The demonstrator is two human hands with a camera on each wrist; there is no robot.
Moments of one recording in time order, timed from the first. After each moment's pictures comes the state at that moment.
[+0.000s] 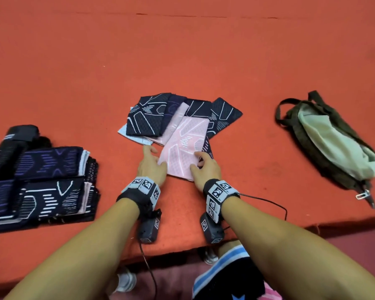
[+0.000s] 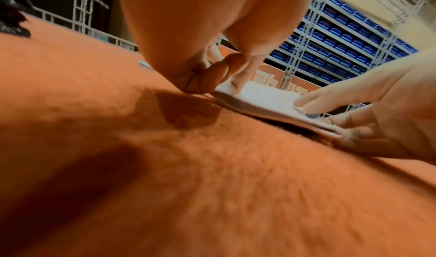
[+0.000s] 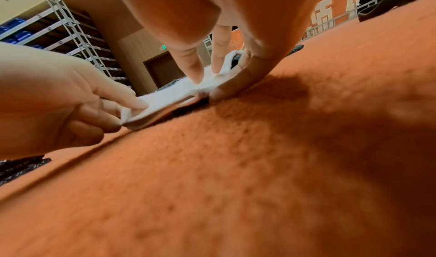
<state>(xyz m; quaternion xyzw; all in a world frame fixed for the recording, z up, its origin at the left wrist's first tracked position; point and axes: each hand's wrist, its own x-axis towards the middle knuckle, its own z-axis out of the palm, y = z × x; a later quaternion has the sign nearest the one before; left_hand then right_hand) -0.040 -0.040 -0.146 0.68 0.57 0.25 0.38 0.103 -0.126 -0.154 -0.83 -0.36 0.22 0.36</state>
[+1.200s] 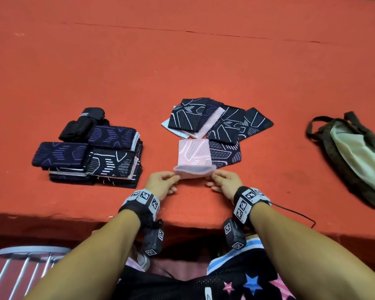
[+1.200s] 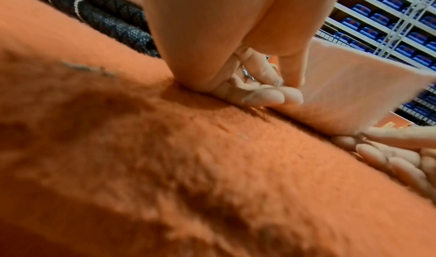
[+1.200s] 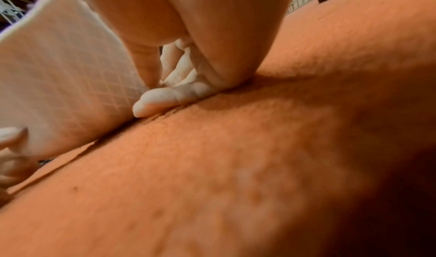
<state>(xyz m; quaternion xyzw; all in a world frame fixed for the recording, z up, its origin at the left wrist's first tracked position) -0.146 -0.098 -0.159 0.54 0.54 0.28 0.58 0.072 -0.166 -0.155 -0.66 -0.30 0.51 0.46</state>
